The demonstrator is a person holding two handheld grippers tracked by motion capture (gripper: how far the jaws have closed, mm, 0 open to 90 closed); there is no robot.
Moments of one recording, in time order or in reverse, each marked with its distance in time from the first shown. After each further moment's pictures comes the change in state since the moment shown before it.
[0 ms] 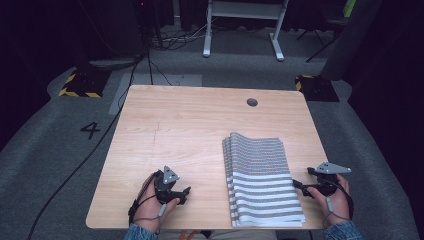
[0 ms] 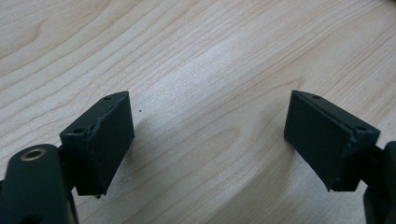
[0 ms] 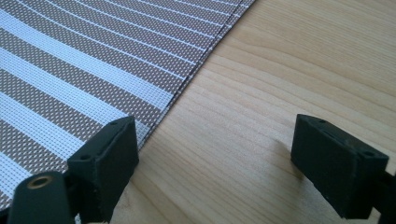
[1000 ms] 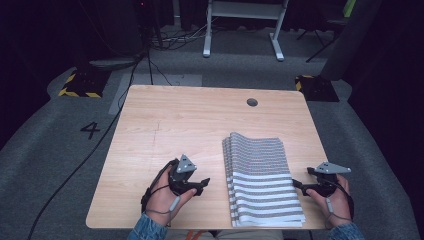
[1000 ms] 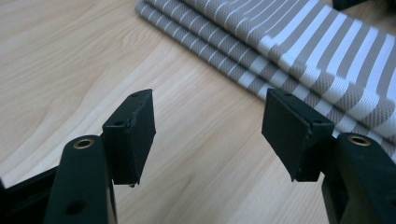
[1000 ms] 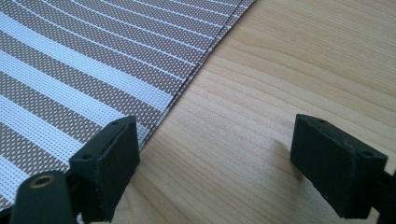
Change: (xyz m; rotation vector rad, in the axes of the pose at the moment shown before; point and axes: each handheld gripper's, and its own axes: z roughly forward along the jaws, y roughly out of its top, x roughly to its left) left arm -0.040 0.071 -0.023 -0.092 -0.184 0.032; right arm 0.000 0.000 0.000 0.001 -0.007 0.001
